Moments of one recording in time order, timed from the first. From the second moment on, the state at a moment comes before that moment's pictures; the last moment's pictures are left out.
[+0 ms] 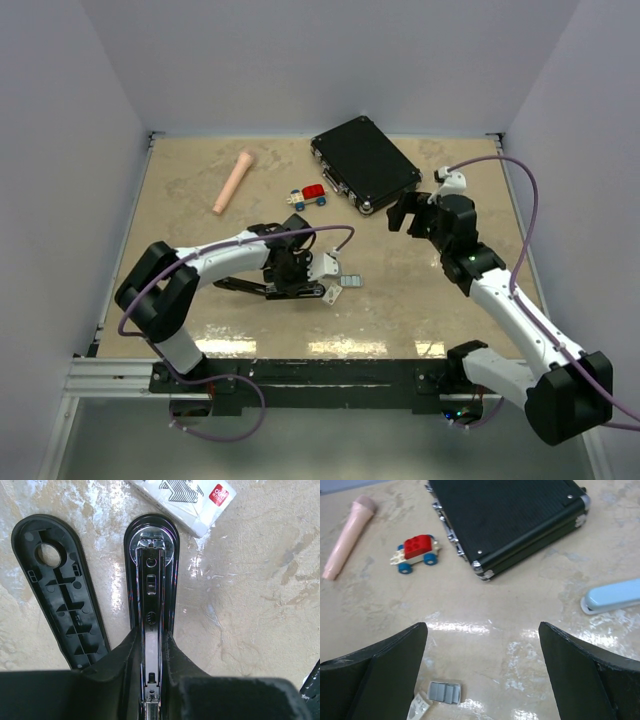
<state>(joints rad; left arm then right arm) -0.72 1.67 1.02 -0.65 0.26 0.70 0.34 1.01 0.74 -0.07 0.06 0.39</state>
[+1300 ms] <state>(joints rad) -0.73 0.87 0.51 0.09 0.02 0.32 0.23 1.93 1.32 -0.61 0.72 0.86</state>
